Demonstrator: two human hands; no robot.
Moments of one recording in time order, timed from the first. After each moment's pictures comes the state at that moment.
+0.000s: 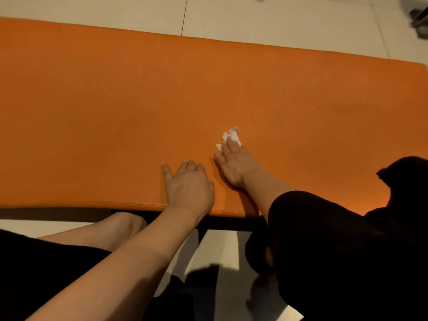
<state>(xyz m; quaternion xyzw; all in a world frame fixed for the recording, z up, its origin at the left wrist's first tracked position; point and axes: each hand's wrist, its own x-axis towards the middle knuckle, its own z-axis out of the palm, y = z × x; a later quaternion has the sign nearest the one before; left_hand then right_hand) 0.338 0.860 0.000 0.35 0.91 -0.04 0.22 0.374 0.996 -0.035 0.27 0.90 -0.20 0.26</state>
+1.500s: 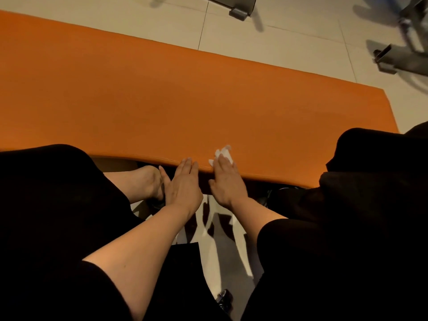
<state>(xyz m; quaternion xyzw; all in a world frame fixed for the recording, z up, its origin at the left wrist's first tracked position) 0.399 0.748 0.019 0.31 0.93 0.06 0.19 0.461 0.858 0.019 0.25 0.94 -0.18 0.17</state>
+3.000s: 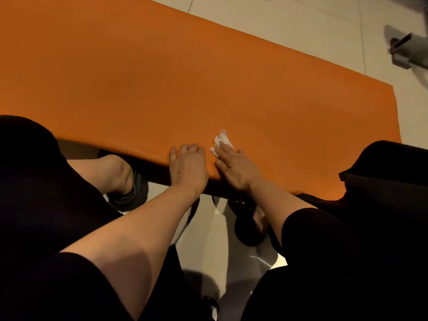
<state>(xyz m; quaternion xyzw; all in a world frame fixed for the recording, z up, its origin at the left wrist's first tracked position) 0.414 0.850 -0.007 0.30 0.93 0.11 0.15 0.485 0.980 -0.004 0.18 0.93 -0.24 0.23</state>
